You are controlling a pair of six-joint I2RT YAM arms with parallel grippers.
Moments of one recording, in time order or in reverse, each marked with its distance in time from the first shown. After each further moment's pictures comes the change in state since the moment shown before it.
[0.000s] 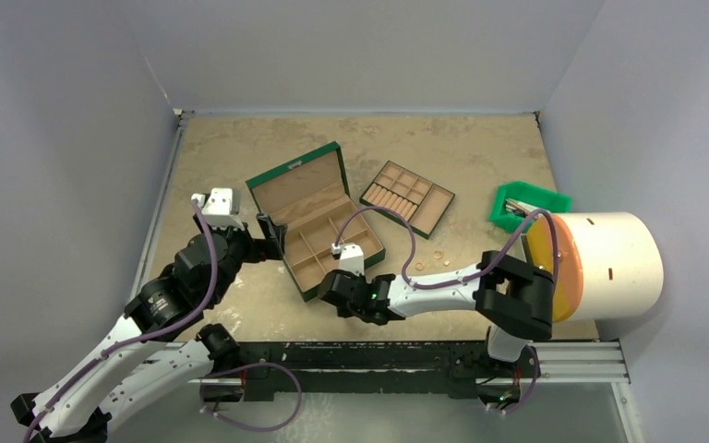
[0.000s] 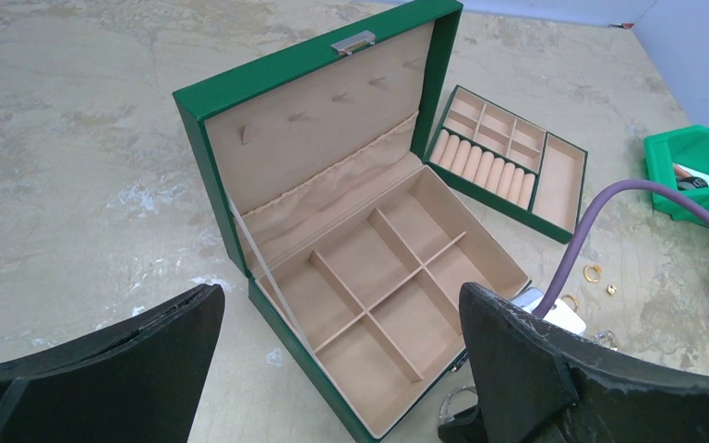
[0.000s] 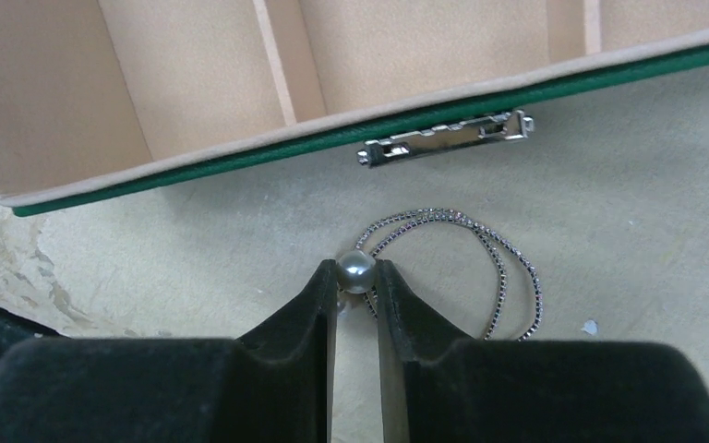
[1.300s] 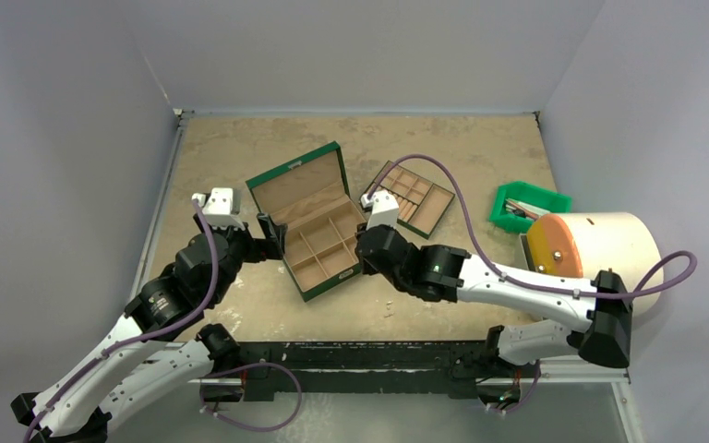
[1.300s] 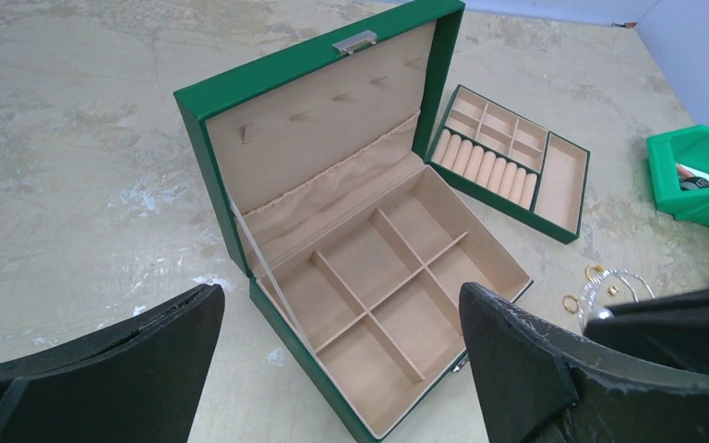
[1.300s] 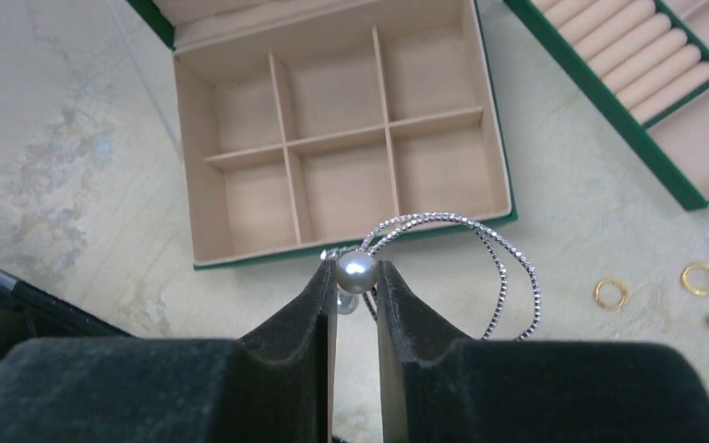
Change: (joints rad) left arm 0.000 0.004 0.001 0.000 -0.003 0.000; right arm -0.089 -0.448 0.111 -0.236 0.159 -0.277
